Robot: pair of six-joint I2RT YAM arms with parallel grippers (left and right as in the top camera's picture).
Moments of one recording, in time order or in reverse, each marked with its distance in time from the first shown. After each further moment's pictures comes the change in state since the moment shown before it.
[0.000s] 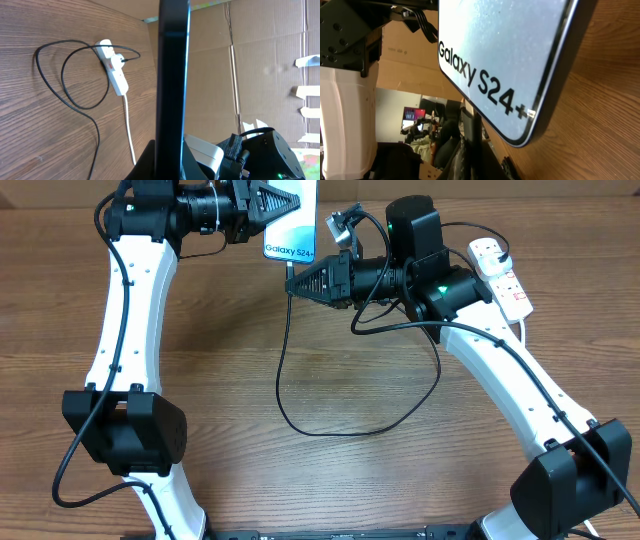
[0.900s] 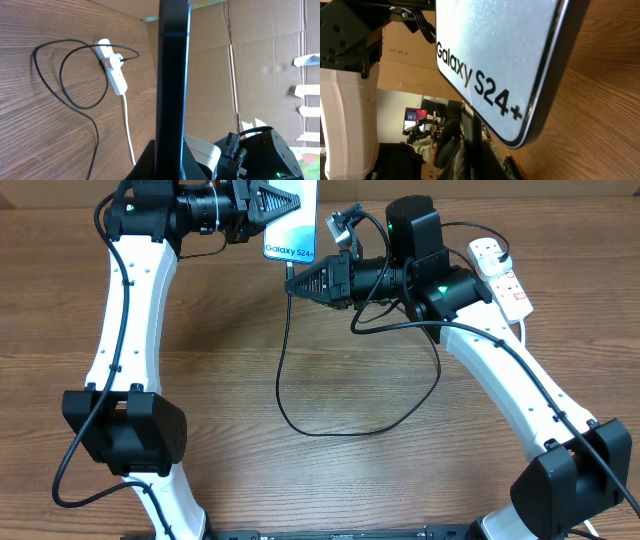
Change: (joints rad) left arm 0.000 0.000 0.000 0.000 0.007 0.000; right arm 0.000 0.000 0.000 0.000 0.000 0.016
